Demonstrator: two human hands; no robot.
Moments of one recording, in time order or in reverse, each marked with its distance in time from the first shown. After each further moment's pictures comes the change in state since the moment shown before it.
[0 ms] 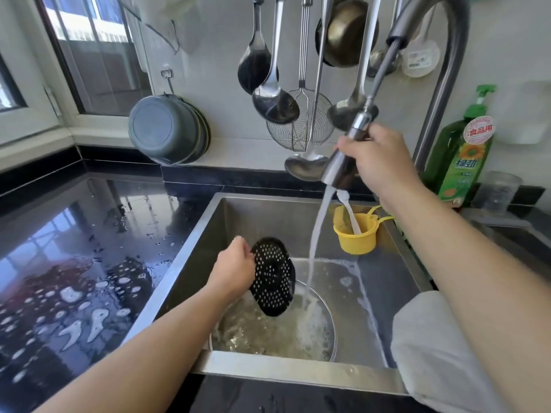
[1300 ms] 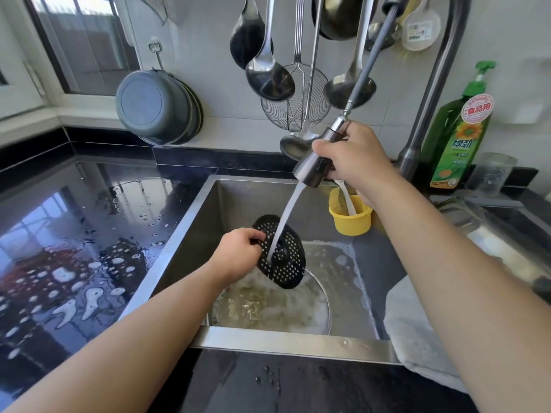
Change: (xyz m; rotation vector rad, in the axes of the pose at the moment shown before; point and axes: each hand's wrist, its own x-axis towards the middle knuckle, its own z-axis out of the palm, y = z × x) left_hand -0.004 0.001 0.008 -0.021 -0.159 0.103; right_hand -0.003 0.025 0.023 0.056 -0.121 0.080
